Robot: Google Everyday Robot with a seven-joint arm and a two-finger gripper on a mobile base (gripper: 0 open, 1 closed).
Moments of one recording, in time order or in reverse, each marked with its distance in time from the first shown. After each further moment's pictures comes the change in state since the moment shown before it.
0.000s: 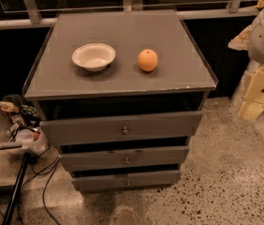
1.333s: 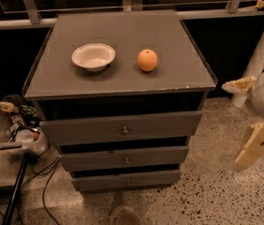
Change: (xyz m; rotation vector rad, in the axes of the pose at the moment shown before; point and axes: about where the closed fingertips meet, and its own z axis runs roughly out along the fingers) arm 0.017 0.058 0.058 -0.085 -0.240 0.016
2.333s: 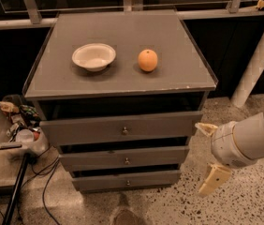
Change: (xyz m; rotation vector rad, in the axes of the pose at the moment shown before) arm 0.048 0.018 0.148 0.013 -0.038 -0.022
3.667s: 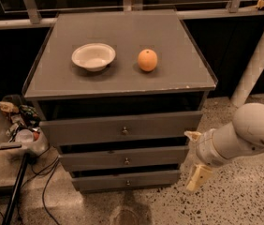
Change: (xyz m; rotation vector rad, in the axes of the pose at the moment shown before) arm 0.037 -0.021 0.085 -0.059 -0.001 0.035
